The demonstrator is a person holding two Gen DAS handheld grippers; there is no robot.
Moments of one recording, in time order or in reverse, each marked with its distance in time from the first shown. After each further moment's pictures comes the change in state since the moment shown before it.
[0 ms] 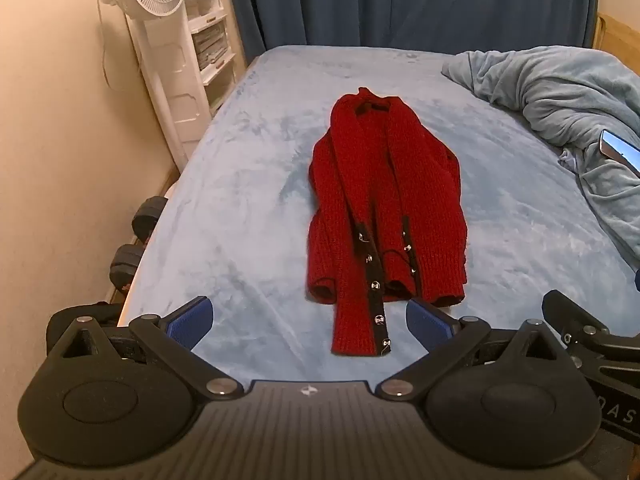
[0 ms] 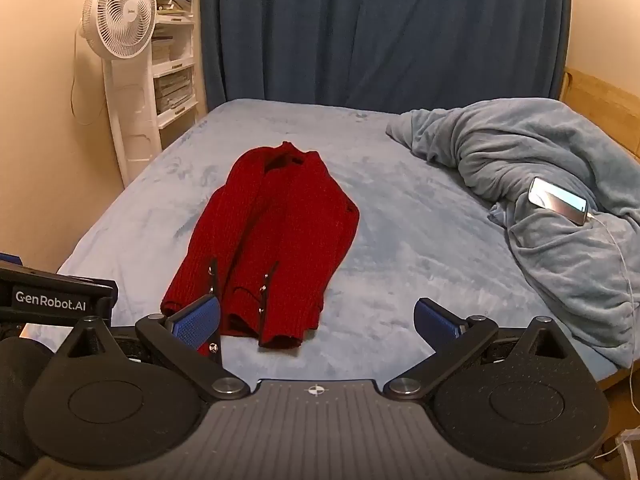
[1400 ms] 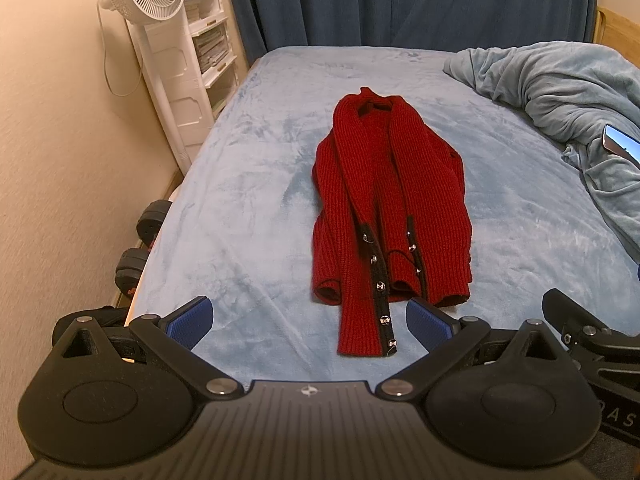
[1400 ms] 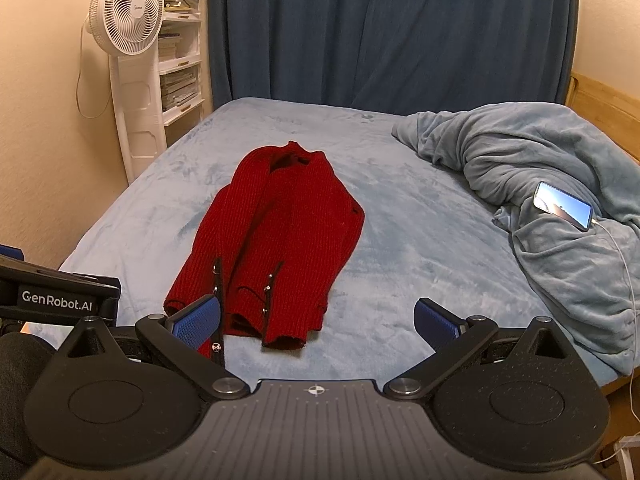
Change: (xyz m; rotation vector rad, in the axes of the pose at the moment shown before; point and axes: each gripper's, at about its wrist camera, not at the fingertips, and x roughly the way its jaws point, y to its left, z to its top) left arm 0.000 0.004 0.000 0.009 -0.008 0.008; right arm 0.004 0.005 -0.003 -0.016 0.009 0.010
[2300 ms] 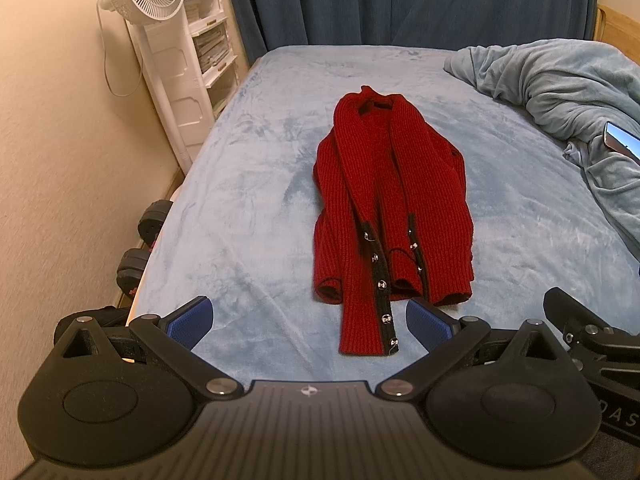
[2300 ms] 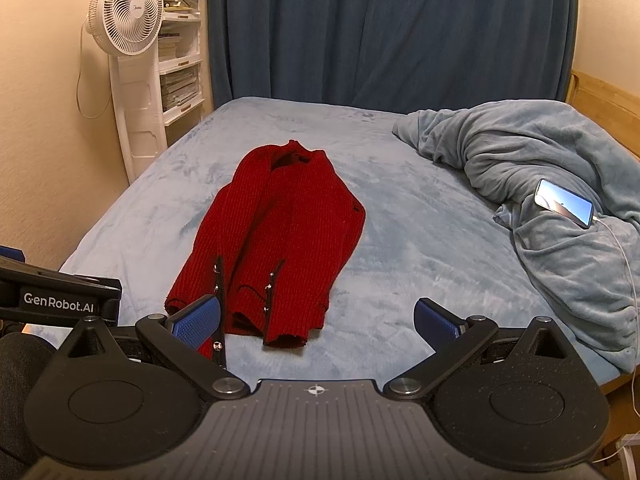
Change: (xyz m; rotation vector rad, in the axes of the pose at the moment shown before) left arm 0.001 -0.001 -0.001 0.003 0.002 0.003; right arm 0.001 -0.001 0.000 0.002 0.004 0.004
